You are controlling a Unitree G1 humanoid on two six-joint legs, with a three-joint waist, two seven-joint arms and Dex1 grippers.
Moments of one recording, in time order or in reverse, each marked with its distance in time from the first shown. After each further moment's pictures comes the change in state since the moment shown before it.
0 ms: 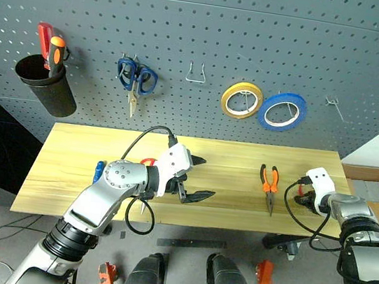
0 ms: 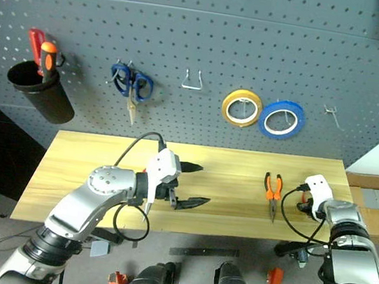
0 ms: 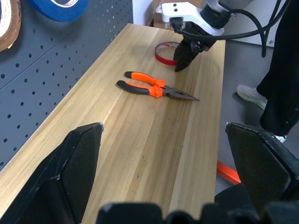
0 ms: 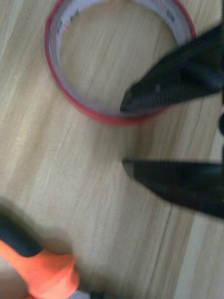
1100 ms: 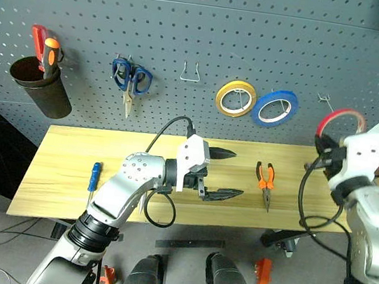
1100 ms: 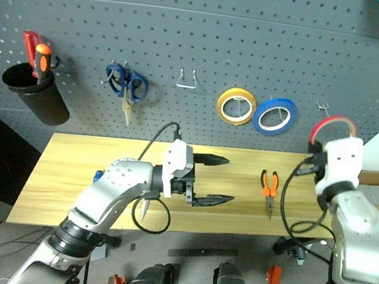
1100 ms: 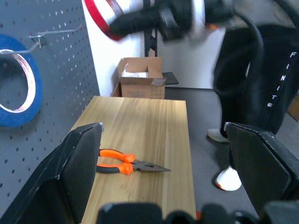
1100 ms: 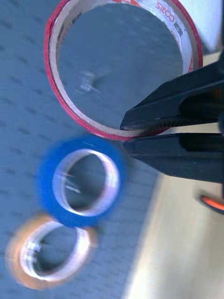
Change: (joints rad) left arm -0.107 -0.147 -0.016 0.052 -0.068 -0.114 -0.078; right arm 0.432 0.144 -0.365 -1.600 0.242 0.341 -0.310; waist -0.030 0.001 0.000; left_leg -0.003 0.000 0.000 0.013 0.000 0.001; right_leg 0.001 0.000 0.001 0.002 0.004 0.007
